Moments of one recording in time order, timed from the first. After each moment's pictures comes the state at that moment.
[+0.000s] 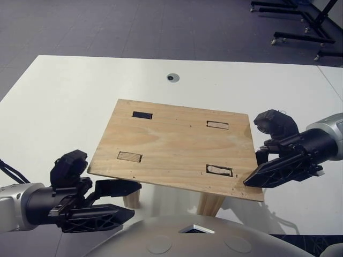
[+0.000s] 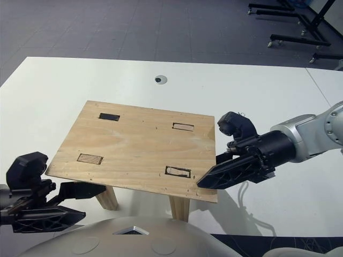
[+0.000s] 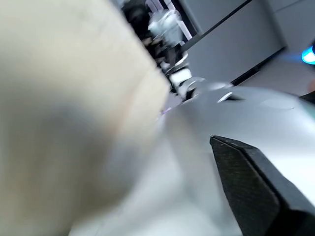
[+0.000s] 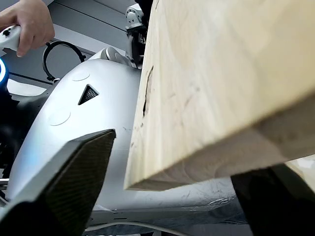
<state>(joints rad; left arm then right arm) 0.69 1.08 0.50 -0.76 -1.71 0.98 -0.90 -0.46 -1.39 0.27 -0.30 1.97 1.38 0.89</state>
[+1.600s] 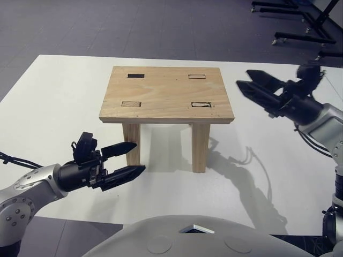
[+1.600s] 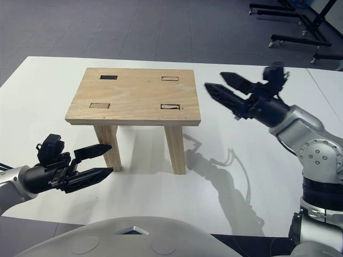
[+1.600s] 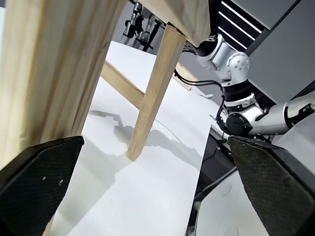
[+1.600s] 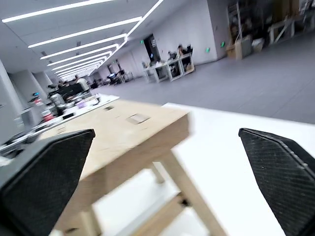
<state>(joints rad) 0.41 0.76 0.30 -0.67 -1.23 0.80 -0.80 -0.10 -0.82 -0.32 -0.21 1.18 0.65 0.69</state>
